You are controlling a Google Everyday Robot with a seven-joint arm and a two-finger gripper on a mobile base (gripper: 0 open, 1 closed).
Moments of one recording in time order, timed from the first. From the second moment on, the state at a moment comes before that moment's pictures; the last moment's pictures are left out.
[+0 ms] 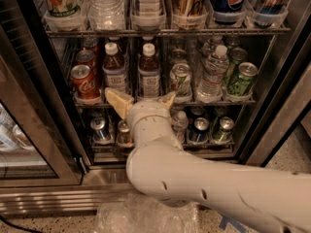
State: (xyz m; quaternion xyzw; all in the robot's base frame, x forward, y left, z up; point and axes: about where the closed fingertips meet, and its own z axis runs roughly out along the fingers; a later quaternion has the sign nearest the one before) arm 0.556 0.030 0.865 0.01 0.75 0.13 0.64
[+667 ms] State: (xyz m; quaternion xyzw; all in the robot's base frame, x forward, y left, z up) arm 0.569 0.032 0.870 0.02 0.73 0.06 0.68
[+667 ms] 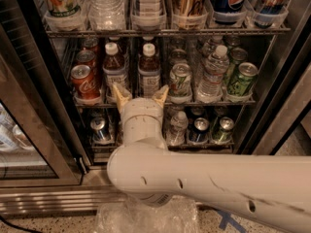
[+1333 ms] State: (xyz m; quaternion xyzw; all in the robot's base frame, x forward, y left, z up) arm 0.557 0.021 0.864 0.05 0.72 0.05 0.69
